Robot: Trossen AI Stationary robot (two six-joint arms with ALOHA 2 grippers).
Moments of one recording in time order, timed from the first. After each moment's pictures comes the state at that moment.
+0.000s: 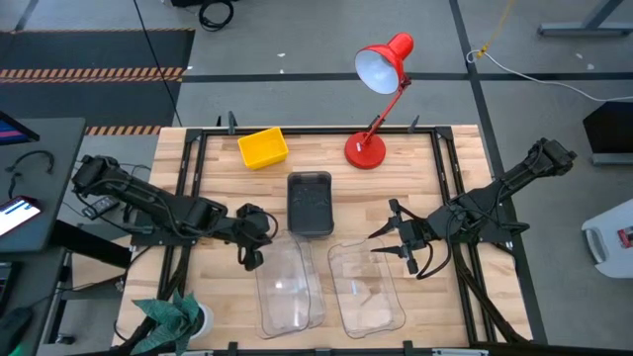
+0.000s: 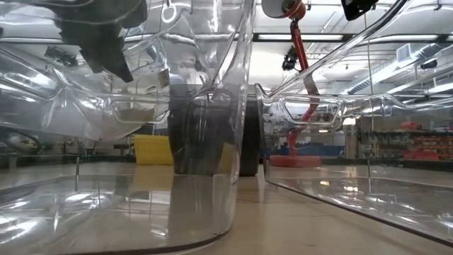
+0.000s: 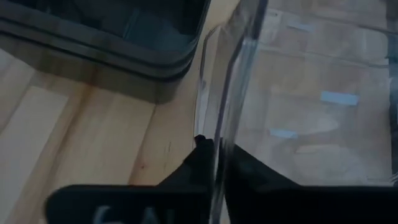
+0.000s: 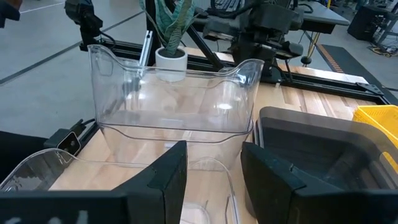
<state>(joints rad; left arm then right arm) -0.36 1.20 0.81 -0.49 -0.23 -0.60 0.50 0.98 0.65 0.01 0.32 0.02</state>
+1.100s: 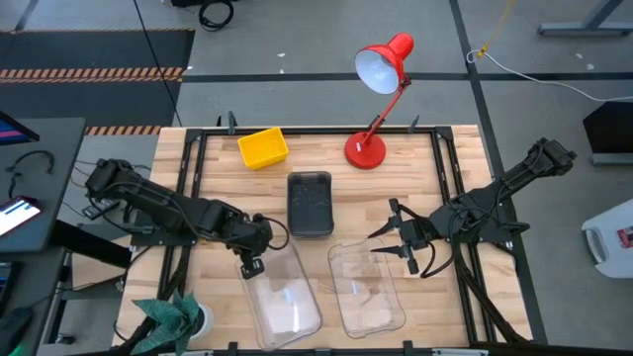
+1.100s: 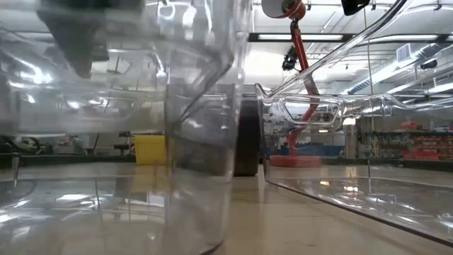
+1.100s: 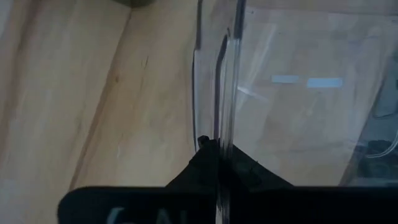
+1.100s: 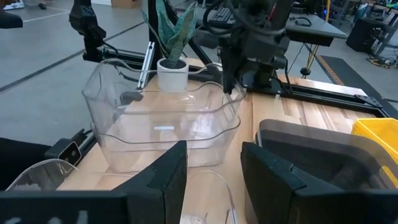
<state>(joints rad) -0.35 1.37 1.05 -0.86 0.01 -0.73 0.50 0.98 0.65 0.06 0.32 -0.01</state>
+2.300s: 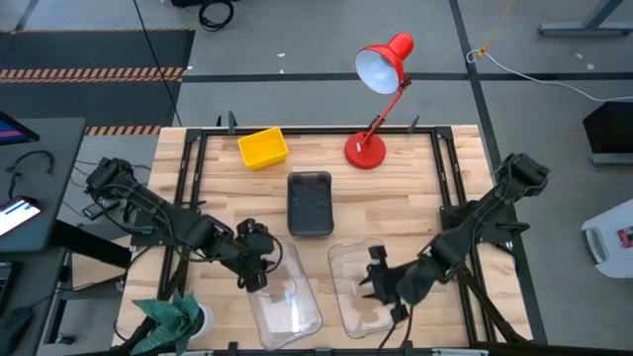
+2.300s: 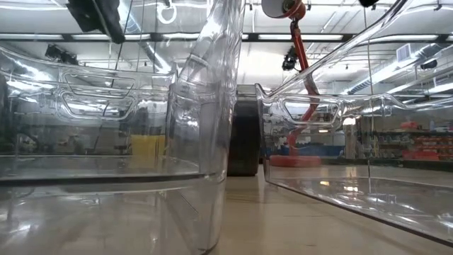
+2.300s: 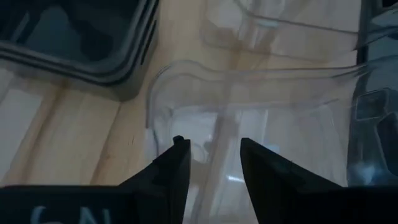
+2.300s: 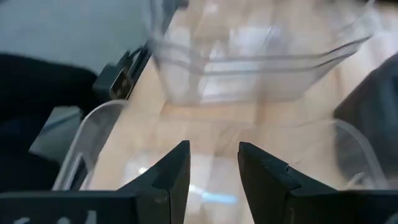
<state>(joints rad) -0.54 1.38 1.12 -0.72 -0.33 -0.75 0.70 1.47 1.01 -0.28 0.36 0.26</state>
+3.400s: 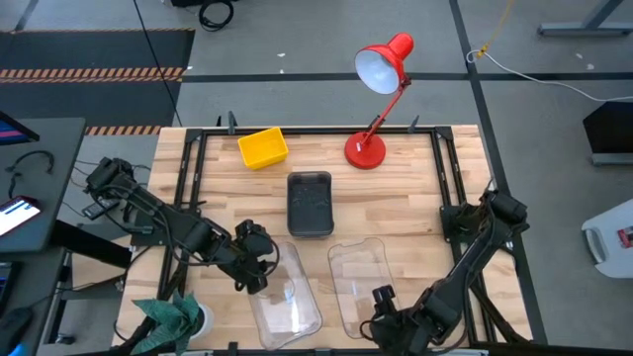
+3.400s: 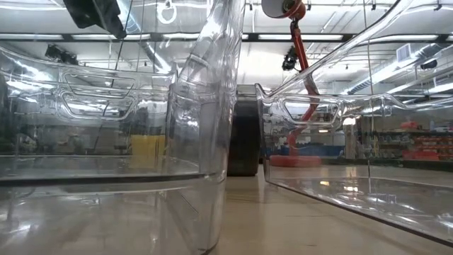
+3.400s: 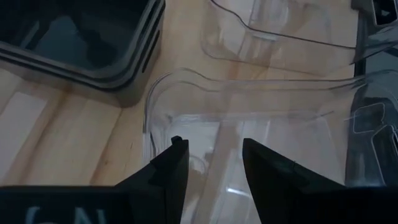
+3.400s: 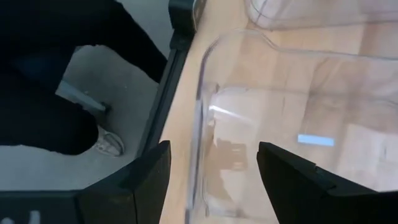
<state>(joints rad) -0.56 1.38 1.12 -0.70 -0.40 -0.80 0.88 1.87 1.53 -0.82 0.24 0.55</state>
